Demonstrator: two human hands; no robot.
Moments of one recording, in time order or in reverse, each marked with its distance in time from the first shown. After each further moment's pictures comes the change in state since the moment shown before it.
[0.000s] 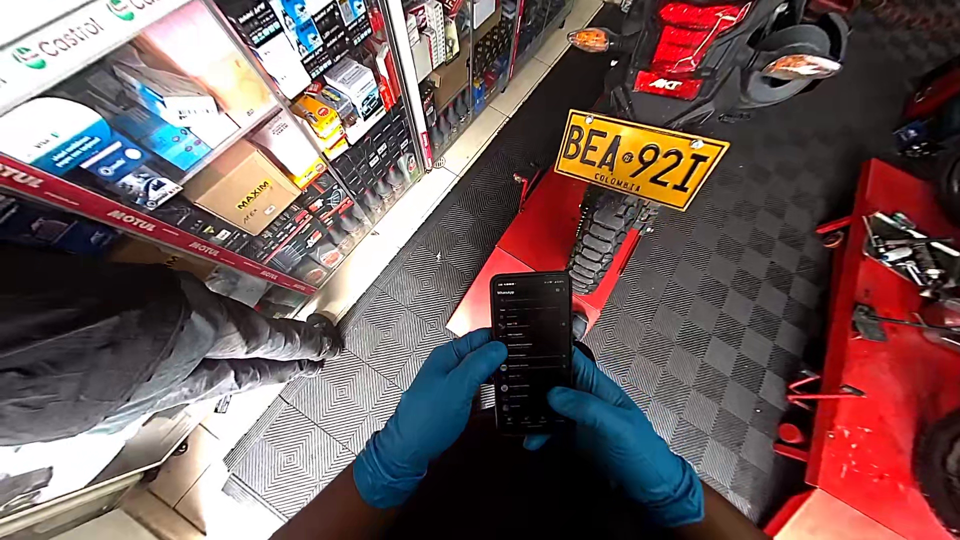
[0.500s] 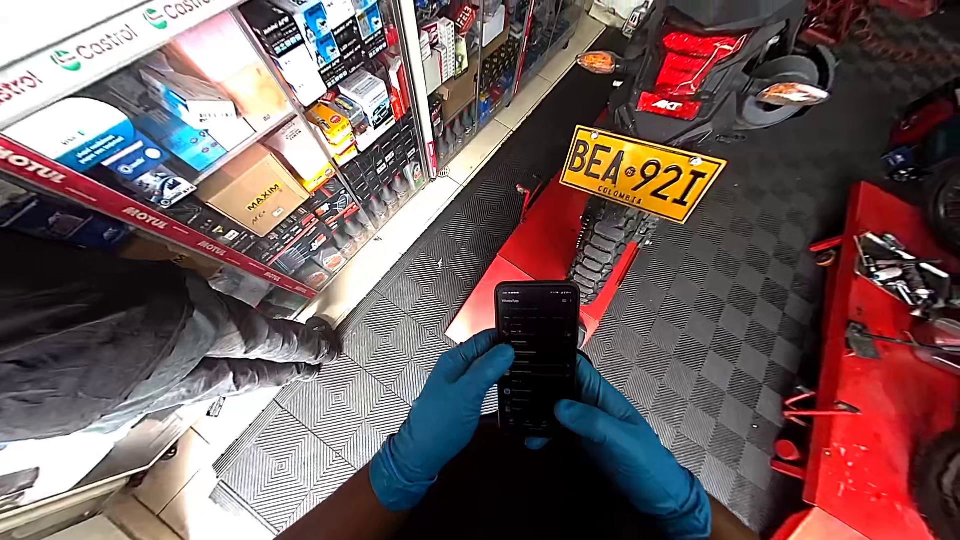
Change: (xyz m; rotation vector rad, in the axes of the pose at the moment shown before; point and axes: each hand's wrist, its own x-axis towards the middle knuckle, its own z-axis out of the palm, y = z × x) left_hand -0.007 -0.006 0.002 -0.090 -0.009 0.117; right_hand -0.006 -0.001 0.006 -0.046 -0.066 -0.044
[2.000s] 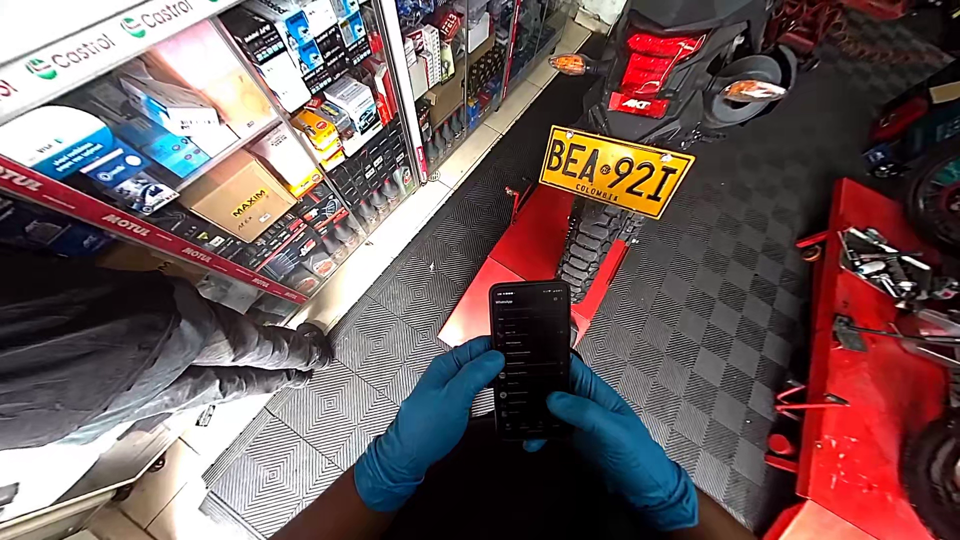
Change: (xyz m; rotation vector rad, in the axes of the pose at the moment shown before) left_hand -0.002 -0.008 0.015 0.045 -0.067 -0.019; right_hand -0.016 -0.001 -0.018 0.028 0.060 0.007
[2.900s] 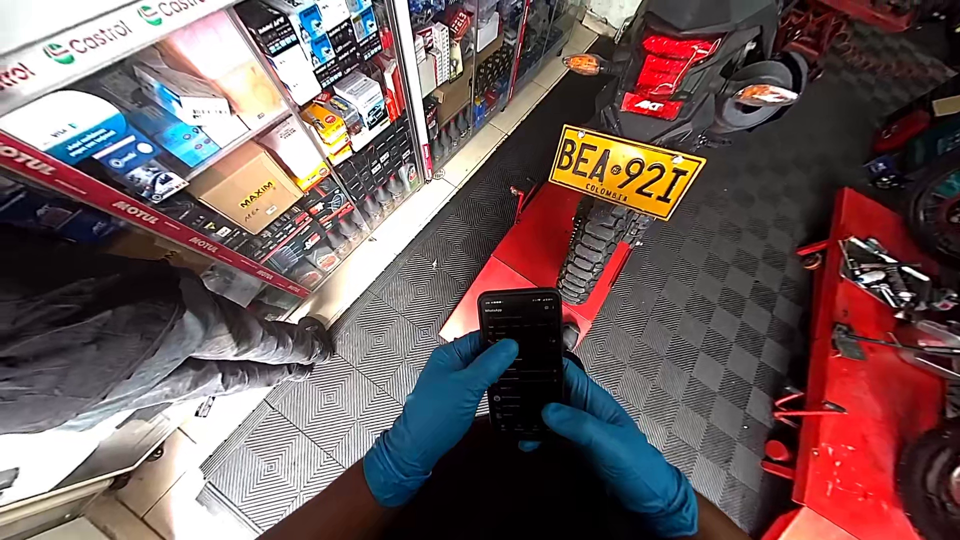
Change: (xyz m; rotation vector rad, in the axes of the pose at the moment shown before) left_hand -0.007 0.011 0.005 -0.008 0.173 -0.059; right_hand -0.002 0.003 0.014 -0.078 -0.096 0.012
